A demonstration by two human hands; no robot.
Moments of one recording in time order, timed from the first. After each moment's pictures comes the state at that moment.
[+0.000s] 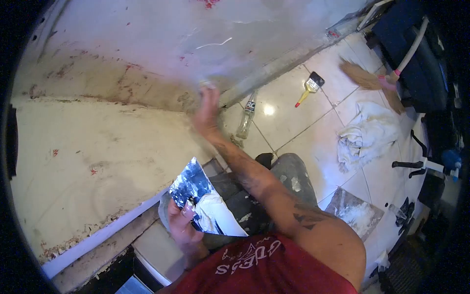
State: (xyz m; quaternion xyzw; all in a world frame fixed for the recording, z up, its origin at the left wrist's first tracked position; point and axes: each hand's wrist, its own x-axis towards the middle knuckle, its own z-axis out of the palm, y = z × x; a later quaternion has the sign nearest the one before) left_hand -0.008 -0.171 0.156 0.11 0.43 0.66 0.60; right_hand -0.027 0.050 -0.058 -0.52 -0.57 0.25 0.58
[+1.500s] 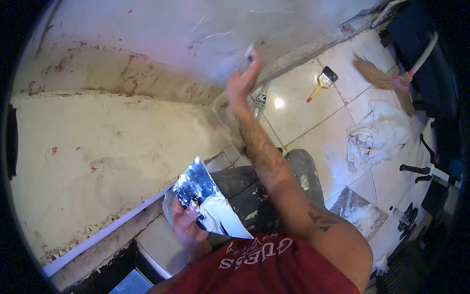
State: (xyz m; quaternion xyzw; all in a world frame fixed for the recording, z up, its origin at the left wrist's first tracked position) left_hand -0.007 -0.175 0.159 0.08 0.44 0.67 0.59; right_hand 0.030 0.103 -0.032 -0.57 -0.41 0.22 0.68
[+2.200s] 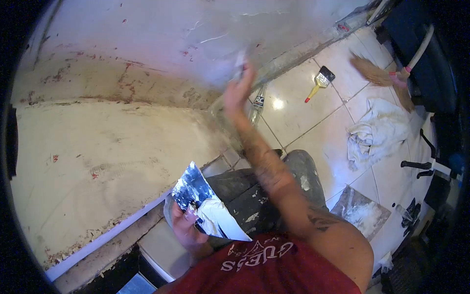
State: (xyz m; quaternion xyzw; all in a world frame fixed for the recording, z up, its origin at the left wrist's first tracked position) left_hand -0.008 -0.174 0.157 0.08 0.45 0.67 0.58; right_hand 0.027 0.091 -0.035 -0.54 -0.36 0.33 0.69
